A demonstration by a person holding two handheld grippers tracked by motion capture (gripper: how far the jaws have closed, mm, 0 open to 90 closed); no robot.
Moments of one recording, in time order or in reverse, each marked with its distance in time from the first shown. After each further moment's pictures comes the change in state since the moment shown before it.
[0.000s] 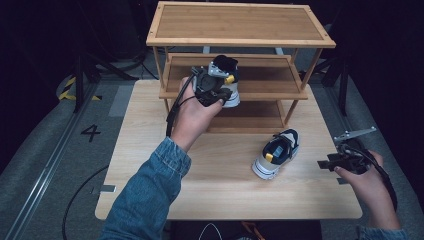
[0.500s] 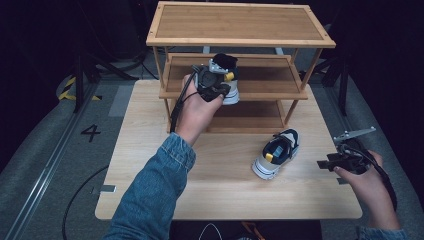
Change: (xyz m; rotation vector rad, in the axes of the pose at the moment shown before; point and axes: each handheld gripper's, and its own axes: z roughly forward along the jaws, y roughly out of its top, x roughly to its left) left arm 0.015 0.001 0.018 -0.004 0.066 0.004; right arm 0.002 0.001 -0.001 -0.004 -0.002 -0.010
